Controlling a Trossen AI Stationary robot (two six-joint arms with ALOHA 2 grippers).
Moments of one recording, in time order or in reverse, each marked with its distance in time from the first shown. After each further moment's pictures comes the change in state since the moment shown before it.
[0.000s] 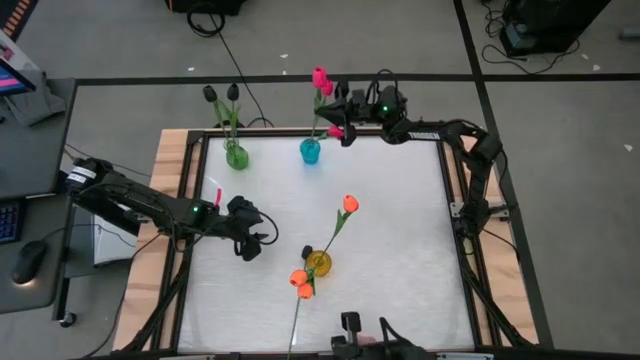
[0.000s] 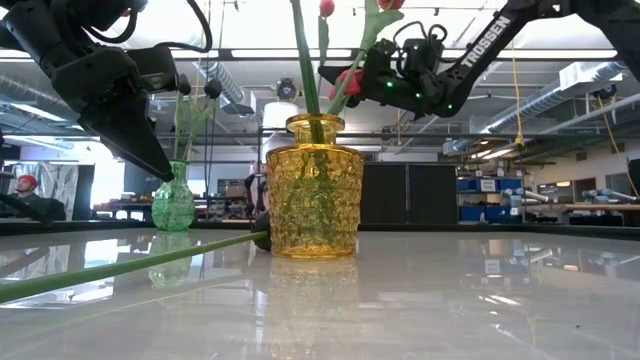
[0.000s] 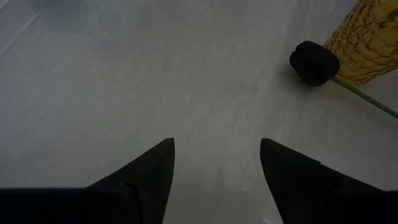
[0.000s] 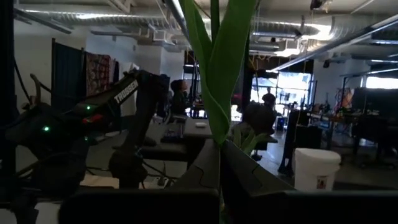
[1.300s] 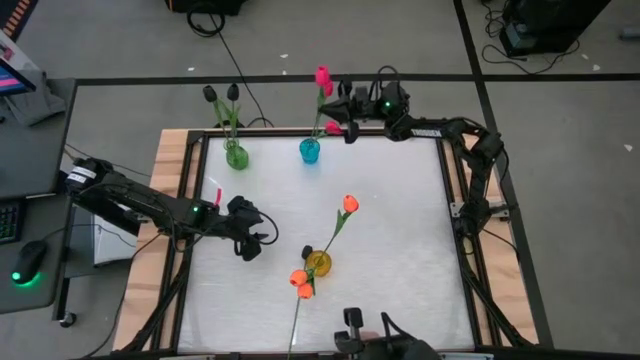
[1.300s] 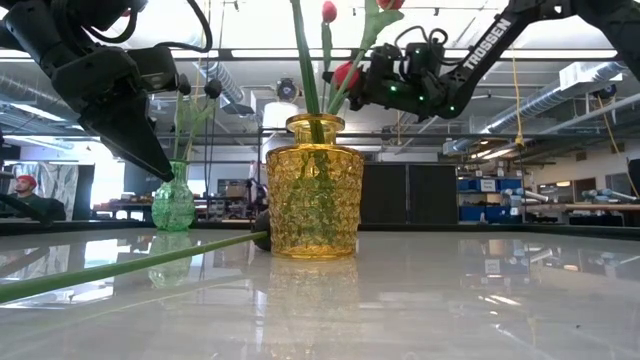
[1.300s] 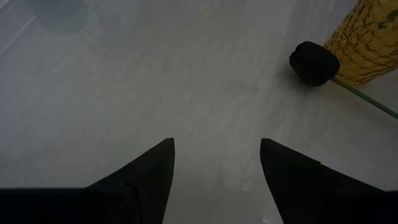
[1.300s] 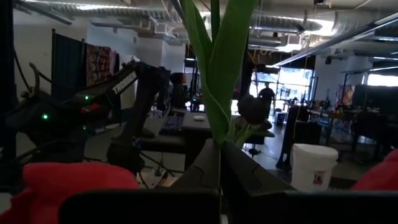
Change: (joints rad) left arm 0.000 0.000 0.000 0.001 0.000 0.000; right arm -0.037 -0.002 0.000 -0.023 -0.050 -0.025
